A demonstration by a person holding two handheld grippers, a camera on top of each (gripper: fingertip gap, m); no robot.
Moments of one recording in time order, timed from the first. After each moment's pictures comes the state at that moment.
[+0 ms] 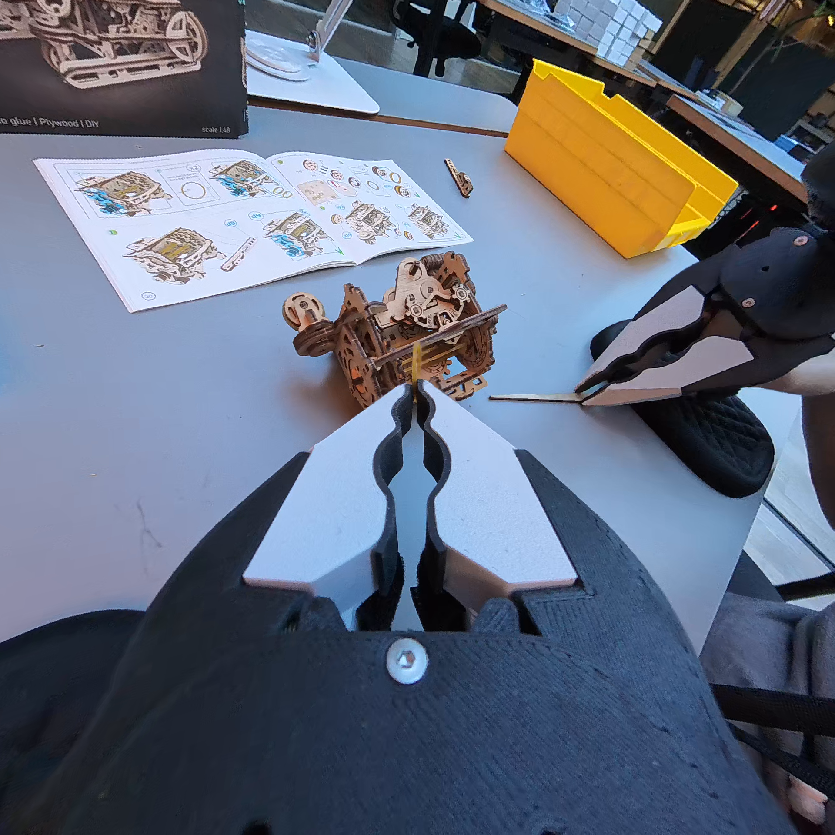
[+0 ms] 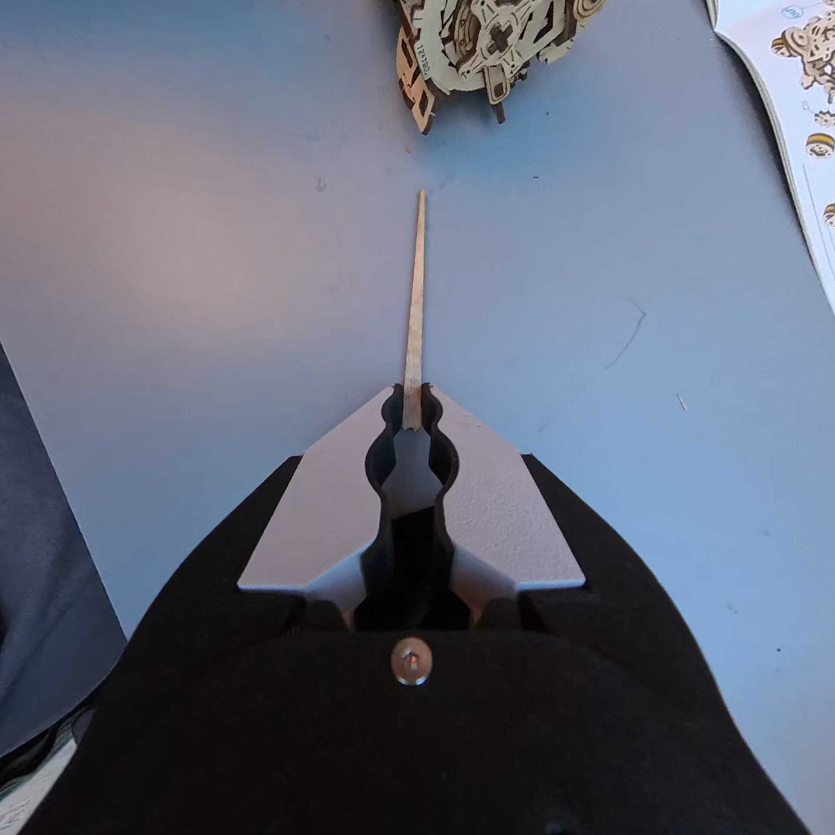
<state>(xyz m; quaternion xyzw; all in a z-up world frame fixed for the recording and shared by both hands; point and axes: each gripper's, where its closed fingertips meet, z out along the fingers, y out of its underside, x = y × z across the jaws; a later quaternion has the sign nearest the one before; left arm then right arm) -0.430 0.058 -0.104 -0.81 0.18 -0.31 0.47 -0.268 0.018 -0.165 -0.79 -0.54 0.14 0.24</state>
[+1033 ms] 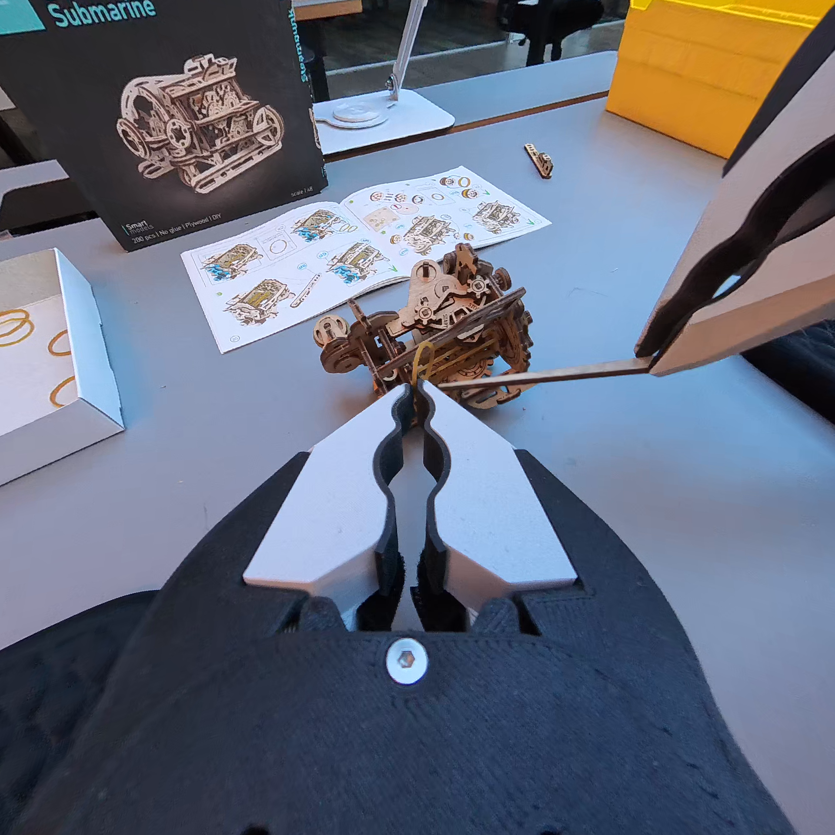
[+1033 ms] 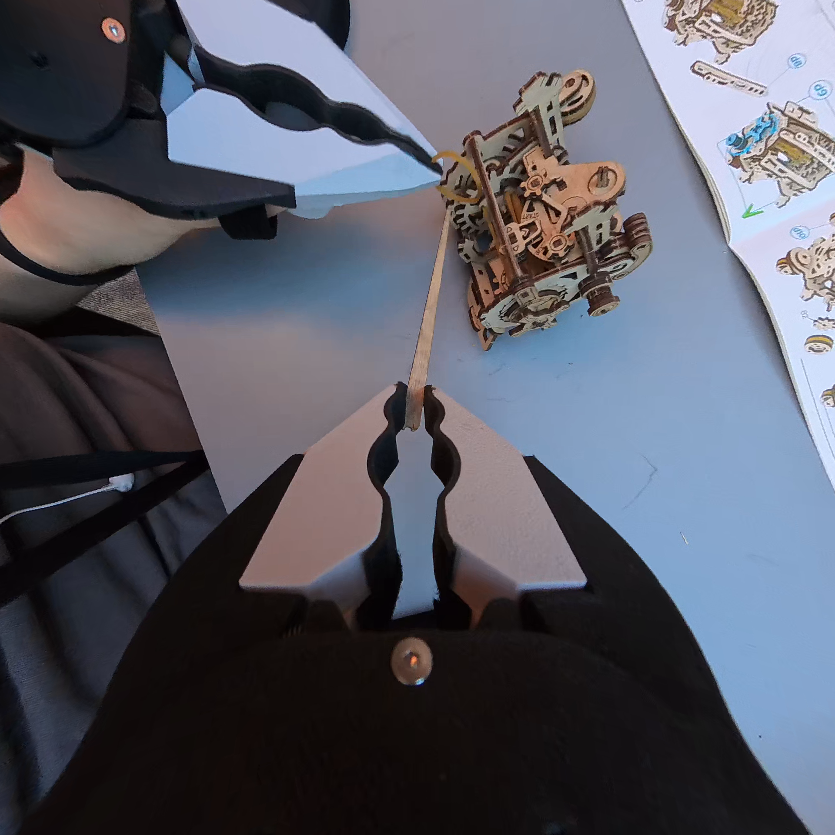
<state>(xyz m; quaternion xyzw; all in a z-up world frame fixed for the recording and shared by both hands) -0.425 0.063 -0.109 -0.81 0.21 -0.13 0.54 -0.350 0.018 -0.103 -0.80 -0.54 0.19 0.18</state>
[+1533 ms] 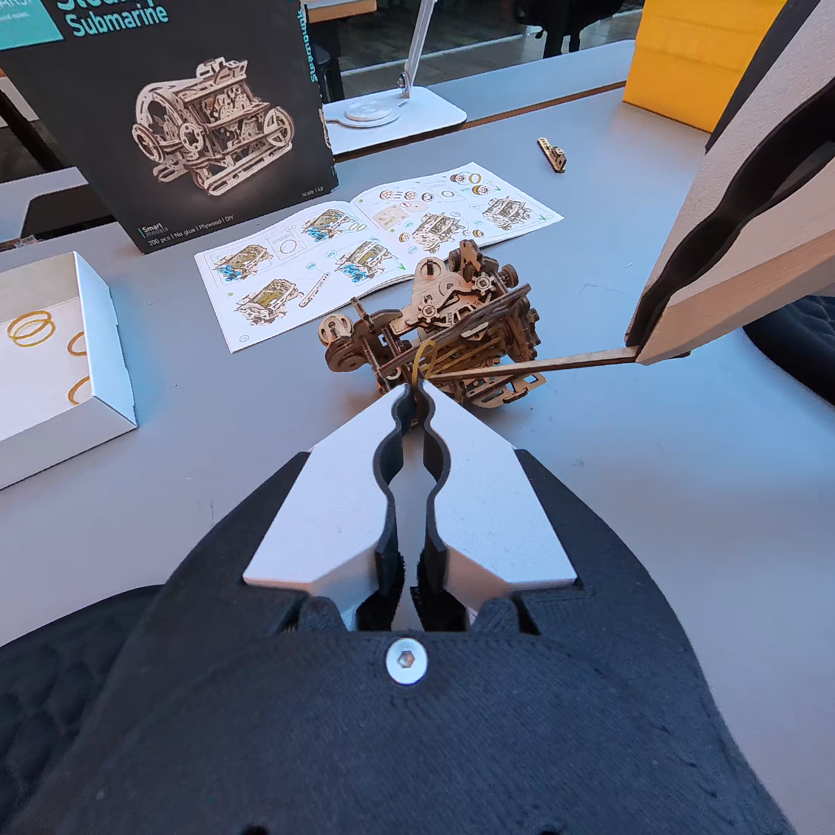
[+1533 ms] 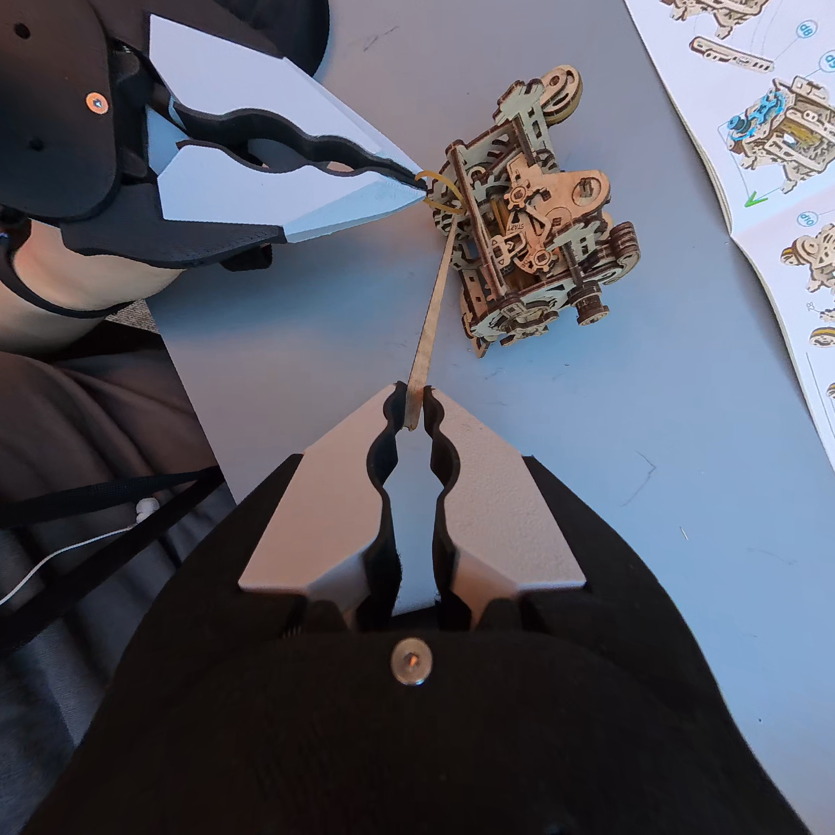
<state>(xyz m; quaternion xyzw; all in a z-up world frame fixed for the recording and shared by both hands) -0.426 0.064 -0.110 -0.81 0.21 -0.11 0.54 -0.356 0.025 -0.101 -0.82 -0.52 0.19 0.15</state>
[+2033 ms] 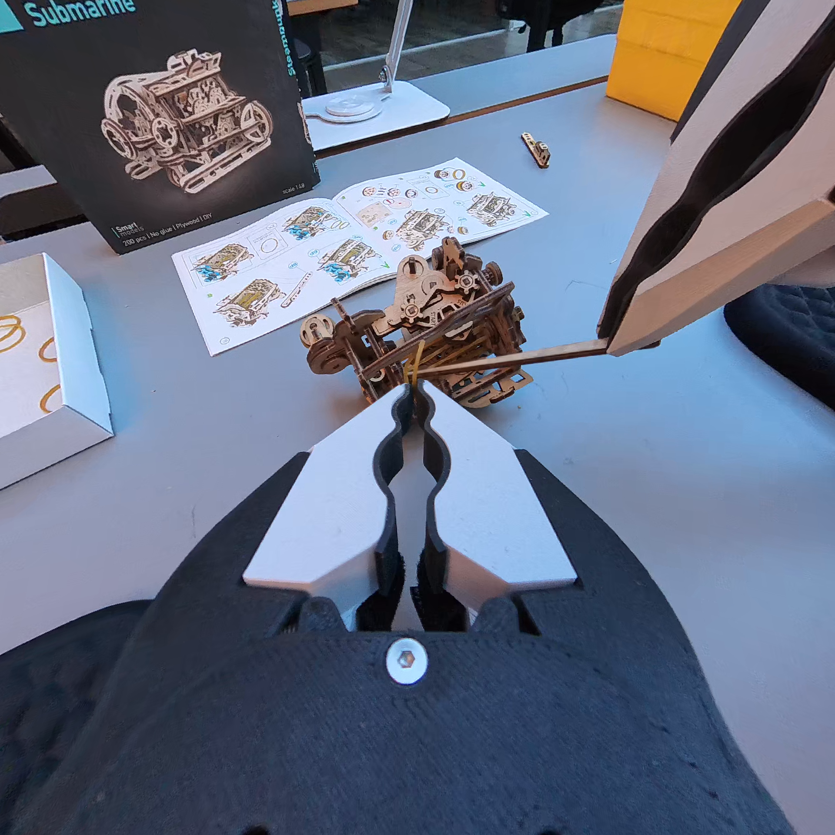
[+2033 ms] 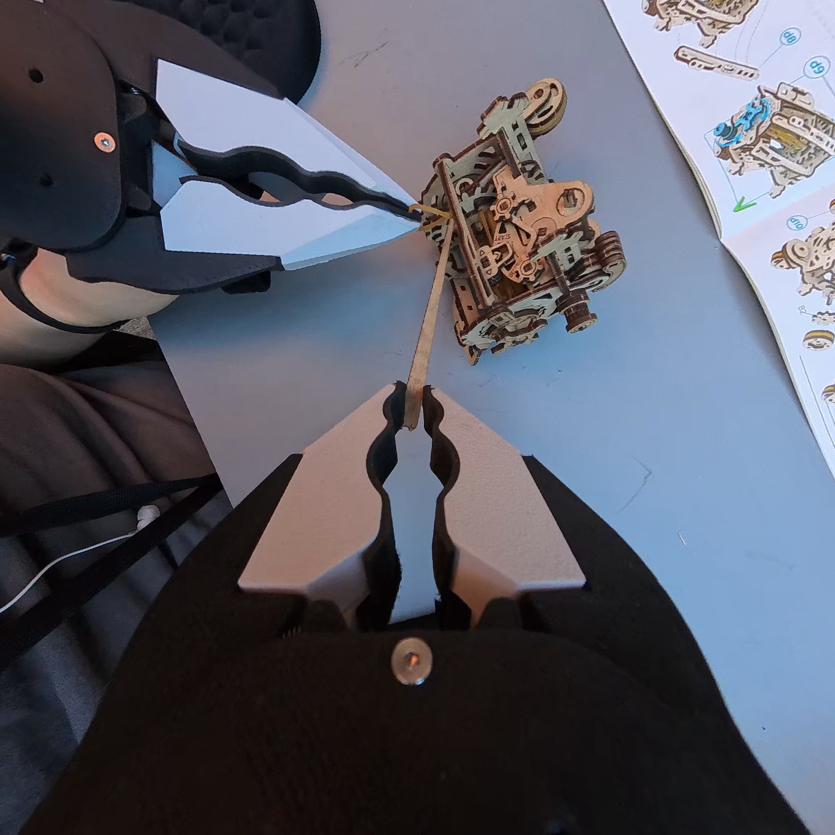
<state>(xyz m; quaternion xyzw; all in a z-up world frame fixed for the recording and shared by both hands) -0.419 0.063 -0.113 -0.81 0.22 -0.12 0.54 -0.358 0.030 -0.101 -0.82 -0.51 0.19 0.15</state>
